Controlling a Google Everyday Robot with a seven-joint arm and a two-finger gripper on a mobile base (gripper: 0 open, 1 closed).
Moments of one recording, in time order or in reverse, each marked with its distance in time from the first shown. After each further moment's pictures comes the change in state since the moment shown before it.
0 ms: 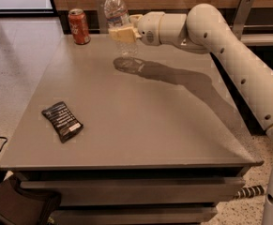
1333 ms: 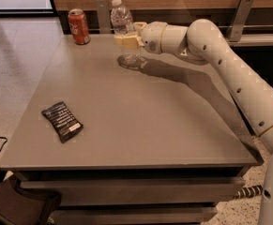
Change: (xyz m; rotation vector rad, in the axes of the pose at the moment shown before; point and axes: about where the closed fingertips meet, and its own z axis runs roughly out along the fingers) arm 0.032 -0.023 0.001 0.049 -0.045 -0.039
